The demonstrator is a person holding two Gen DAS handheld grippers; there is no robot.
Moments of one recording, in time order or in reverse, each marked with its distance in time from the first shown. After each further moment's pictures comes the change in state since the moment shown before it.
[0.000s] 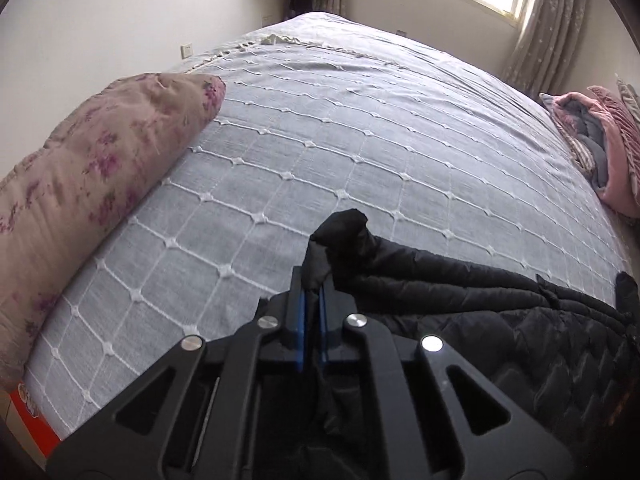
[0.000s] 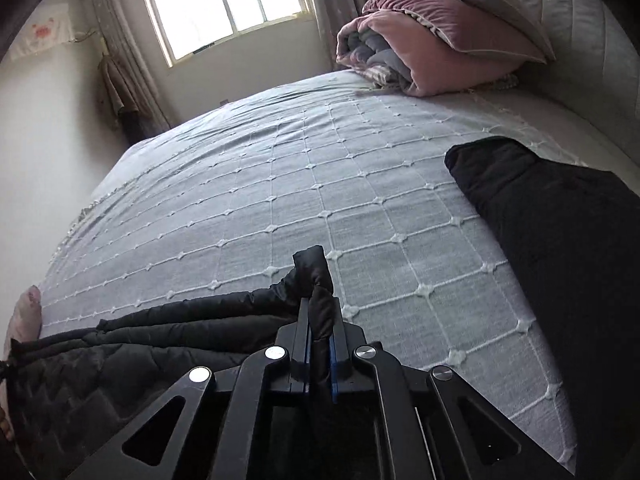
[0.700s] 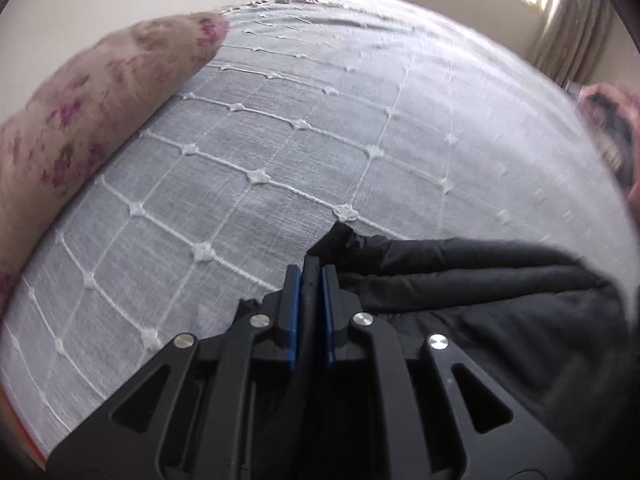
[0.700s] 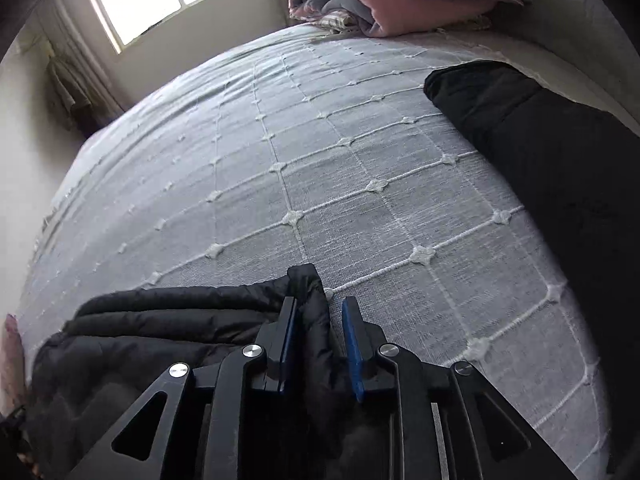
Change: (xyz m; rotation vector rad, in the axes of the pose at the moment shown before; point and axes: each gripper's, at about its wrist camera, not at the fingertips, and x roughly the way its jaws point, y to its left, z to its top) left arm 0.067 0.021 -0.014 -0.100 0.085 -0.029; right arm 0.048 -0.028 -0.008 0.161 0.154 -0.049
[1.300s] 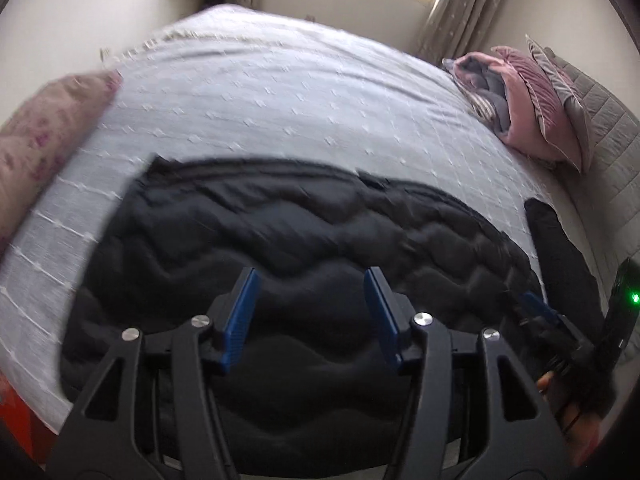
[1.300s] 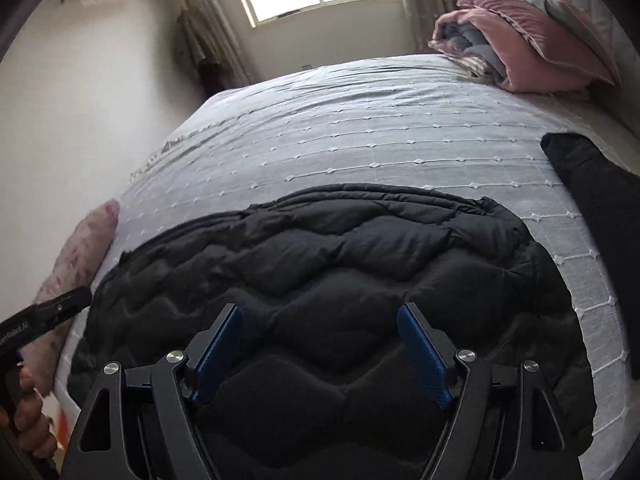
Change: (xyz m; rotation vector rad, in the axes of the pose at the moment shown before) left arm -0.143 -0.130 -0.115 0.226 0.012 -0.268; right arm -0.121 0.134 -0.139 -0.393 -0.031 0.212
